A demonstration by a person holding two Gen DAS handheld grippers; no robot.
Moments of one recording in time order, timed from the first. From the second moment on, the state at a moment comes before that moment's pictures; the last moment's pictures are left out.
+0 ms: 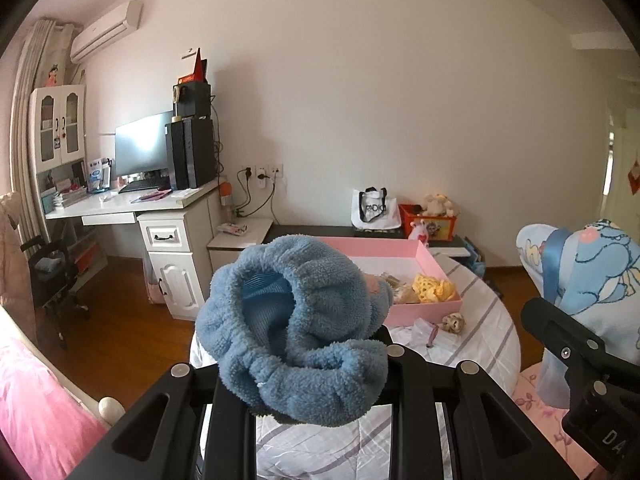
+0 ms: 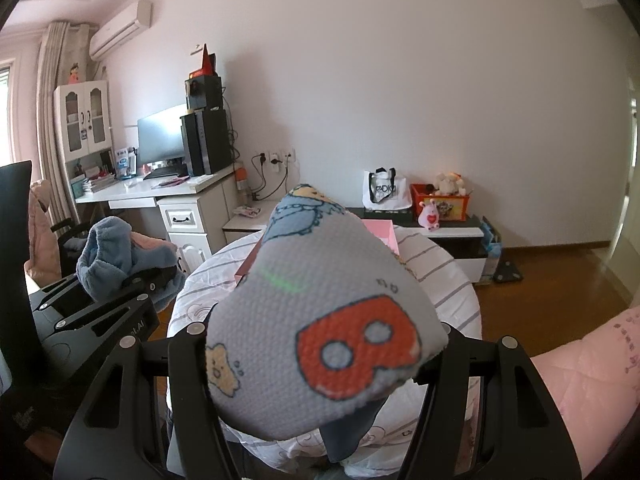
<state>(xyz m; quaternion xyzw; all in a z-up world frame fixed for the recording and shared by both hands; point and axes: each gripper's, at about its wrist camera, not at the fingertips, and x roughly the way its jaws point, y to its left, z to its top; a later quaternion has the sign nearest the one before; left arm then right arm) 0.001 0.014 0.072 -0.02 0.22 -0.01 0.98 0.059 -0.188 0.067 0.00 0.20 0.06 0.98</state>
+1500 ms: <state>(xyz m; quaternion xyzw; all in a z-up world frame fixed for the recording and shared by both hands) 0.213 -0.003 0.037 0.00 0.33 -0.04 0.94 0.191 -0.206 0.008 0.03 0.31 0.04 0.95</state>
